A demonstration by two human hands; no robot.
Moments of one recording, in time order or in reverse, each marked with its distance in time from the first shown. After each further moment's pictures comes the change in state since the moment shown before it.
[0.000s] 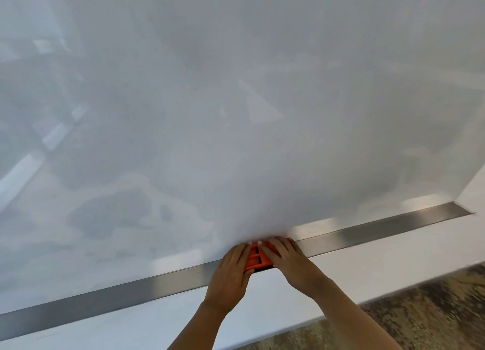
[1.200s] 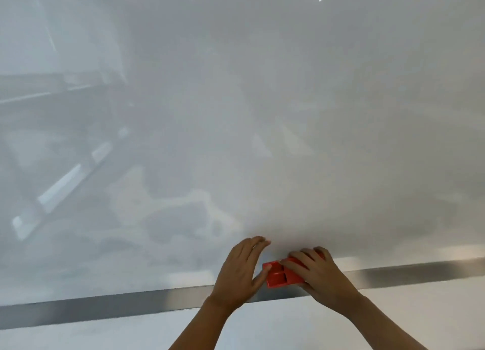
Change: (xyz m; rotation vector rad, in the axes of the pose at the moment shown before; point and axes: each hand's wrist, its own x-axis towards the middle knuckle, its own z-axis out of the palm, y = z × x) left_hand -0.012 0.000 -0.111 -0.002 0.386 0.132; right_hand 0.037 -0.007 -0.066 0.018 0.049 -0.177
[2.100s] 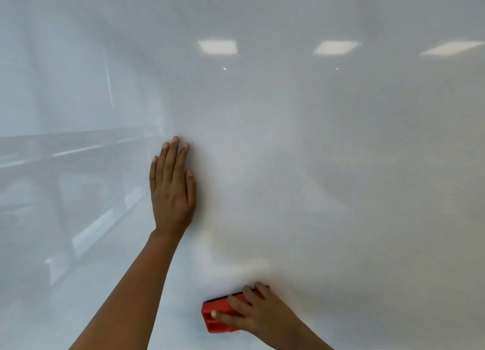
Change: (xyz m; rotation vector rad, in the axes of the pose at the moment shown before) left_hand 0.125 -0.114 -0.286 0.476 0.893 -0.012; right_hand 0.208 -0.122 -0.017 -0.408 0.328 -0.411
